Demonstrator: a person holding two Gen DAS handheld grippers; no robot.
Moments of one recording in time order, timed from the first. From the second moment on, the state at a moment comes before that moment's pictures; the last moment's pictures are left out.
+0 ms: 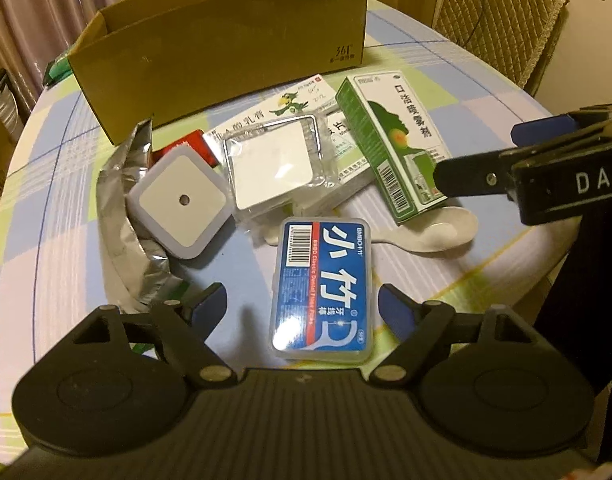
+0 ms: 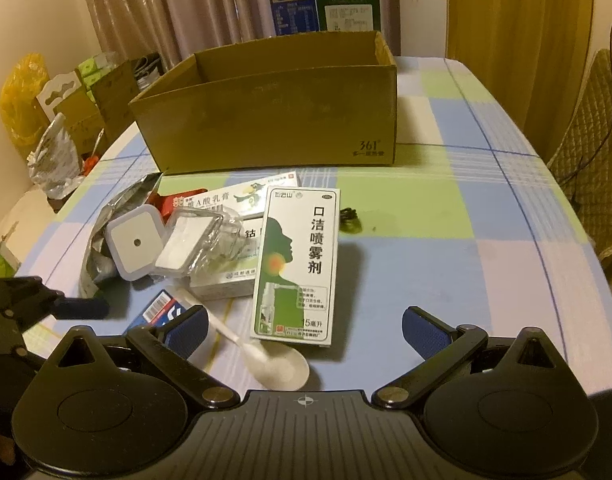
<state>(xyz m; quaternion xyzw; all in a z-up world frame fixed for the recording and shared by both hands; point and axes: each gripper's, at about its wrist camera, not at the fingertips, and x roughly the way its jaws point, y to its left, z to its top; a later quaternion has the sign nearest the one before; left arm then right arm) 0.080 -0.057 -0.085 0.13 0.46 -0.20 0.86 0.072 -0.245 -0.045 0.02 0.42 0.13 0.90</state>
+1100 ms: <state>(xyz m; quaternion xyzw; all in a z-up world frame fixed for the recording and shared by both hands) 0.084 -0.061 -0.092 0.11 0.46 -0.20 0.86 0.109 -0.234 -0.075 0.04 0.42 0.11 0.90</state>
